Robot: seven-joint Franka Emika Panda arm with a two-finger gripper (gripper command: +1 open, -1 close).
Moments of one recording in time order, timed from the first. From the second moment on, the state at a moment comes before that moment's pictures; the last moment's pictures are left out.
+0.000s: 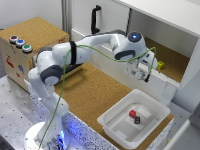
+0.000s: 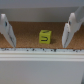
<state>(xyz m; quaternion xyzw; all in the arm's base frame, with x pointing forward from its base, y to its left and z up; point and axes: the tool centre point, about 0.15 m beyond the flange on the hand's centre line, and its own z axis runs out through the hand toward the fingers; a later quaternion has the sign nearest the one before) 0.531 -0.342 0.517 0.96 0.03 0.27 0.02</state>
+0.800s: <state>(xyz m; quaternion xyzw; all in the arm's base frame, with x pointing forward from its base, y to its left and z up) 0.600 -0.345 0.495 0.95 0.02 0.31 -0.03</state>
